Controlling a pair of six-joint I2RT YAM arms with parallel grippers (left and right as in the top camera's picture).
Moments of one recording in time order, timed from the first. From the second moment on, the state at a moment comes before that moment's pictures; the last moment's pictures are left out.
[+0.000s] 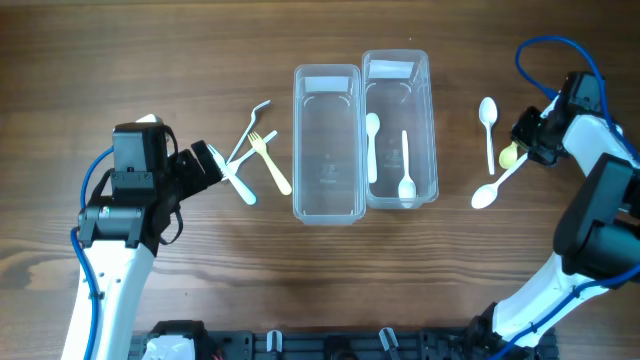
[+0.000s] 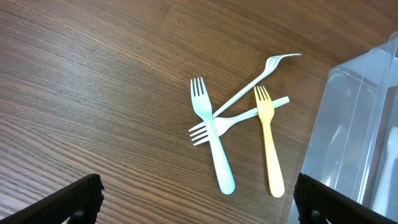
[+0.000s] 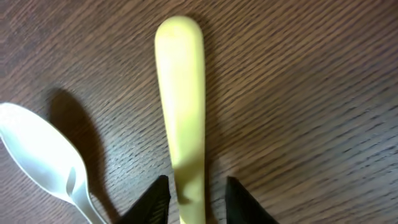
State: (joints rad) left arm -0.02 1.11 0.93 -0.78 -0.05 -0.45; right arm -0.37 1.99 1.25 -0.46 -0.09 0.29
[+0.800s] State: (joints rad) left arm -0.02 1.11 0.93 -0.78 -0.05 -0.45; right arm -0.28 1.70 1.36 -0.80 -0.07 0.26
